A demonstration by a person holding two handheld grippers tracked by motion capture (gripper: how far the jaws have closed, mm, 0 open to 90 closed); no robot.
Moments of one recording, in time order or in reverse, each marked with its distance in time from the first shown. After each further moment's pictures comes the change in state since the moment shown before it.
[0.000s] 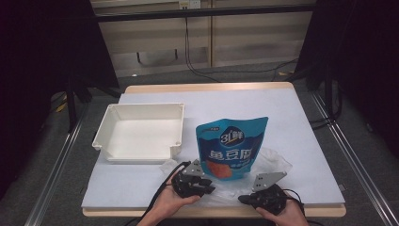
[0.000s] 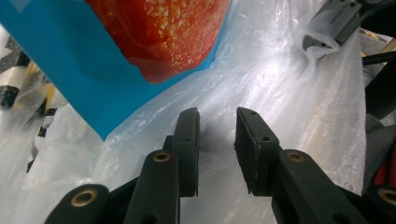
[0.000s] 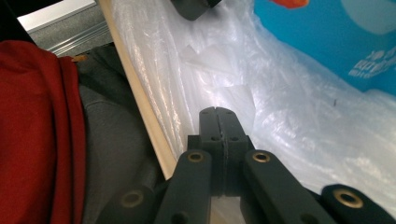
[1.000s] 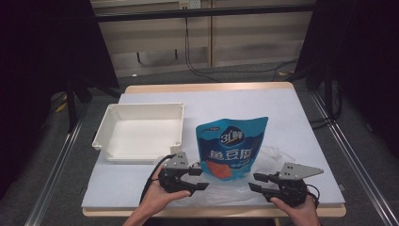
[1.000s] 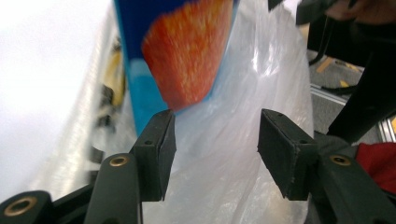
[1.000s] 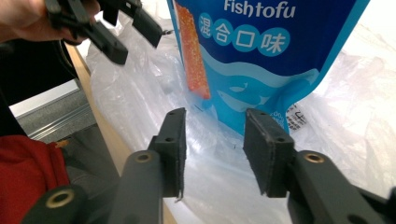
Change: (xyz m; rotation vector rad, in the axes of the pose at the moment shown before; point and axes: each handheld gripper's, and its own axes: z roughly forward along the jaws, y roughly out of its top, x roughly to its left) left arm 0.007 0.008 -0.051 -0.143 -0.020 -0.020; right arm -0.014 -0.002 -0.050 -0.318 -0.120 0.104
